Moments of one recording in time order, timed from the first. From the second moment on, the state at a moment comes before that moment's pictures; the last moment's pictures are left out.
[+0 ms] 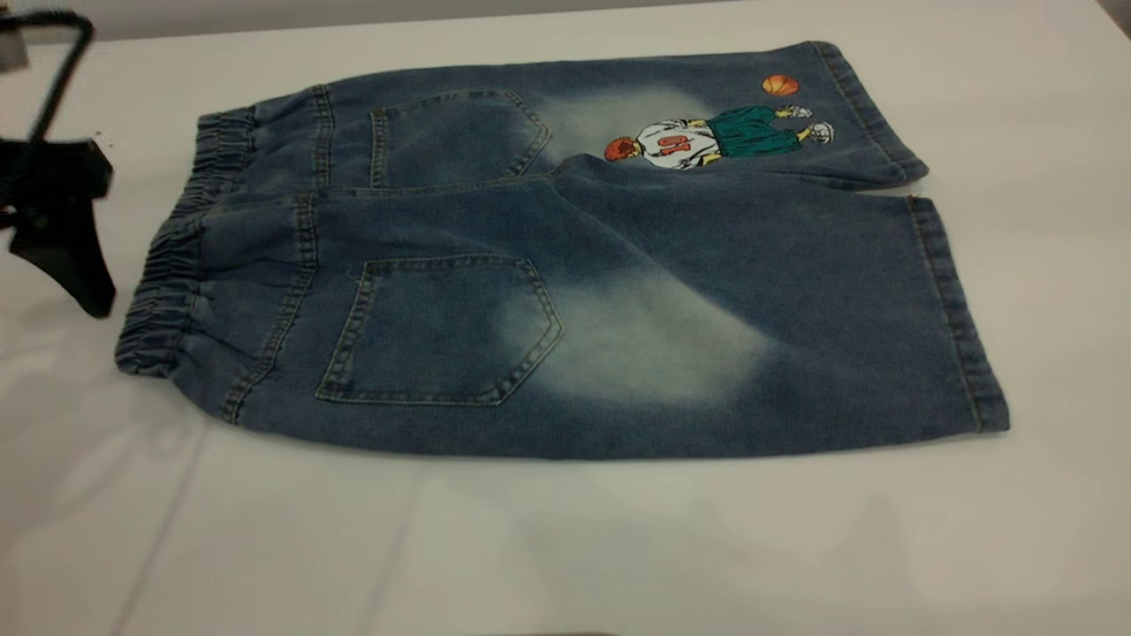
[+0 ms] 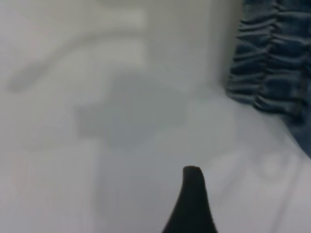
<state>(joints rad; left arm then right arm) -0.03 1.79 -0.83 -0.07 0.47 -0.17 -0.02 0.79 -0.80 0.10 0.93 0.06</state>
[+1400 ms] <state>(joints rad) -0.03 2.04 -0.90 -0.18 0.22 -0.16 -0.02 0.79 -0.82 0.13 0.94 0.00</state>
